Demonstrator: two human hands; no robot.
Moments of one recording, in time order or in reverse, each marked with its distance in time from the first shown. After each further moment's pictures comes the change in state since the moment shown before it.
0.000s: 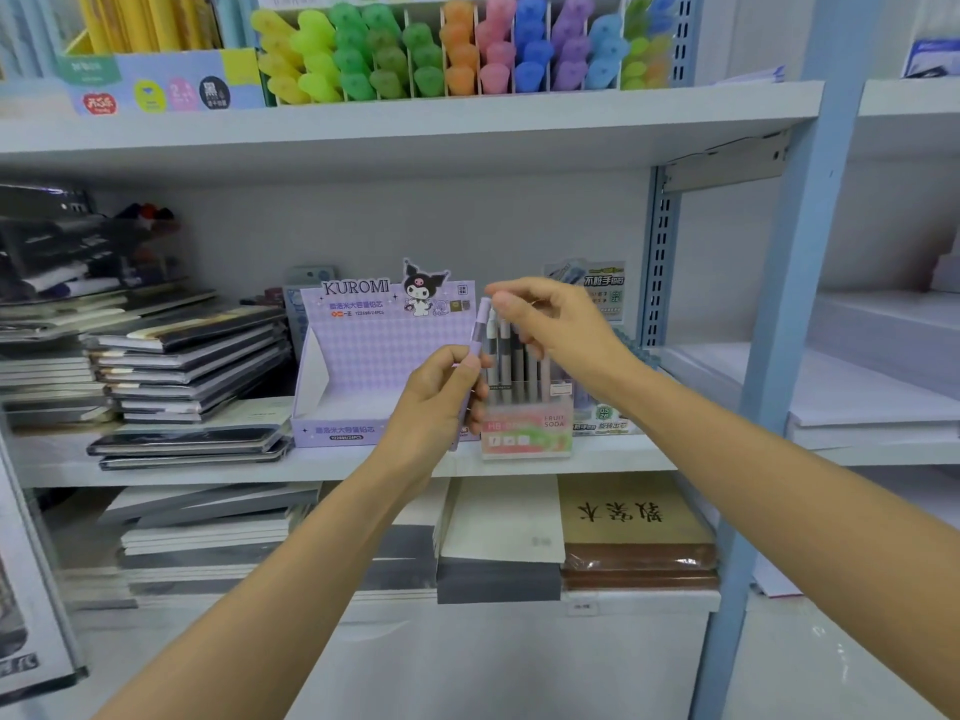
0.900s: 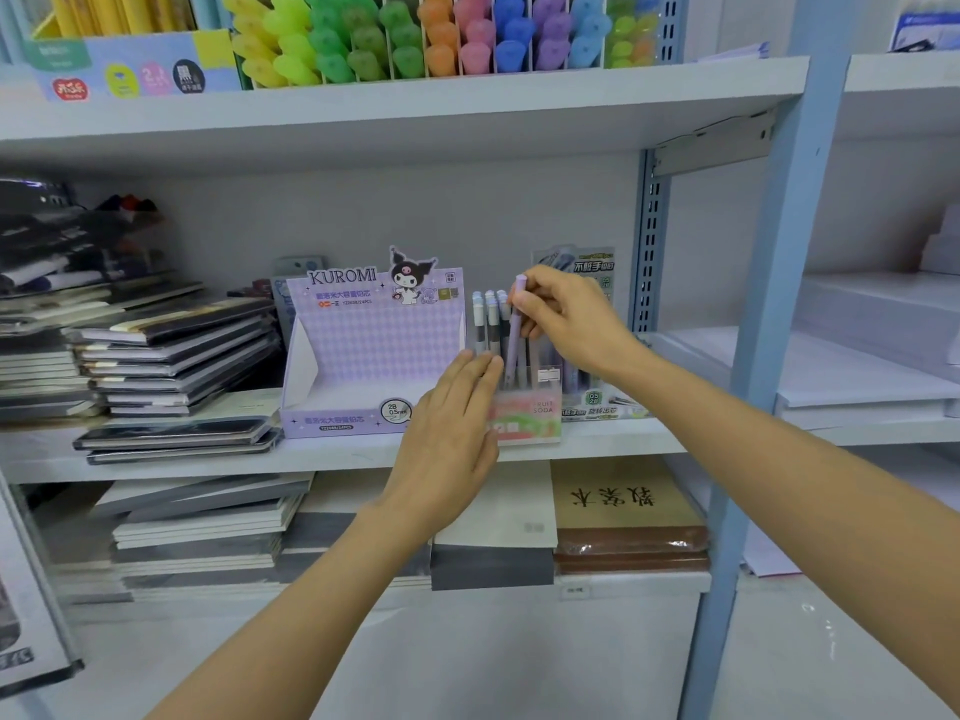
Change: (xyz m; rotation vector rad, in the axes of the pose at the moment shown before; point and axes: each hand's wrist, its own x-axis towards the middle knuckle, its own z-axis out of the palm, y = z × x) left_hand -0.024 -0.033 0.011 1.153 -0.095 0.463; right_hand 0.004 0.023 -0.016 -0.284 0.004 -0.090
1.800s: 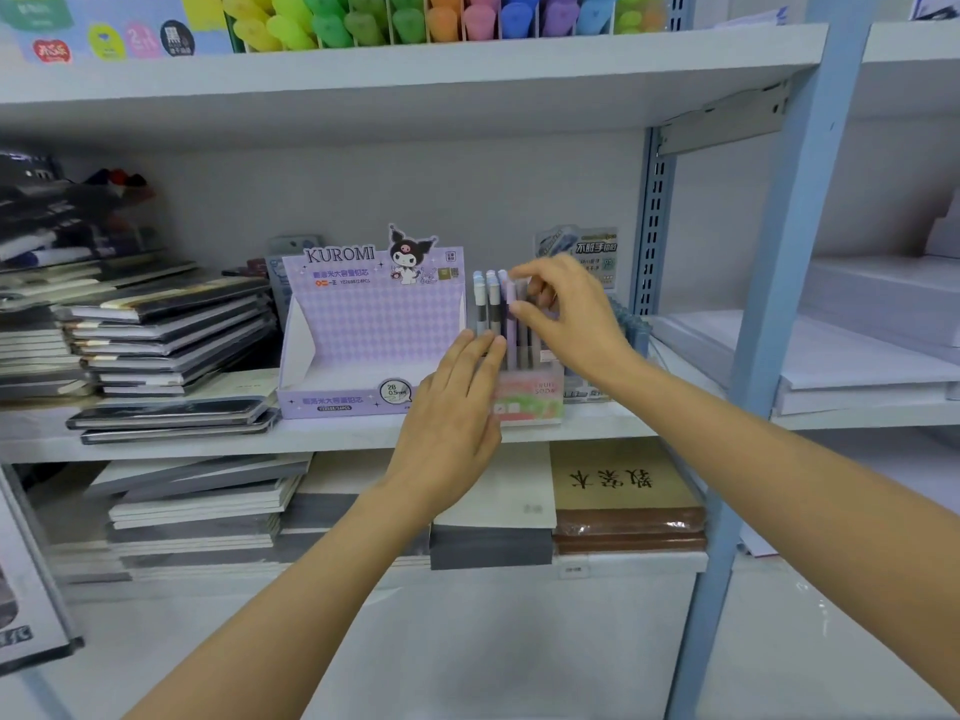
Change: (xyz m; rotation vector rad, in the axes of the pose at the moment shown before) left_hand -0.001 0.003 0.003 -0.011 0.008 -0.003; right_hand -0.014 0.011 0.015 -0.209 0.134 -0.057
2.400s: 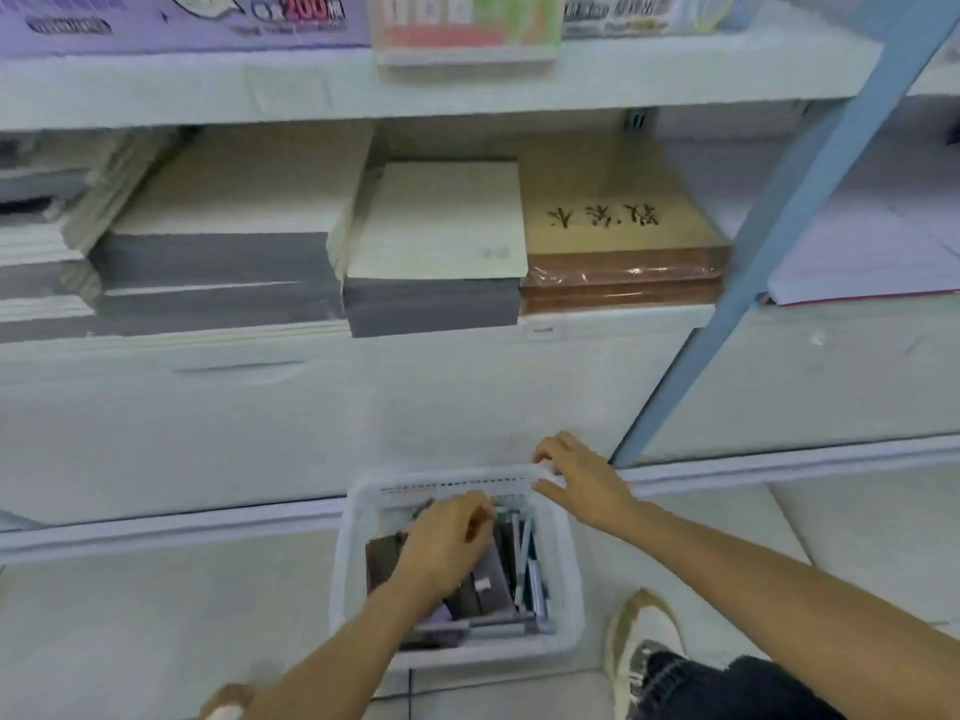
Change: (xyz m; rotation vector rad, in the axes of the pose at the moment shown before) left_hand -0.276 0.041 0.237 -0.550 -0.799 -0.544; right_hand -0.397 0.143 0.132 -0.051 -0.918 0.644
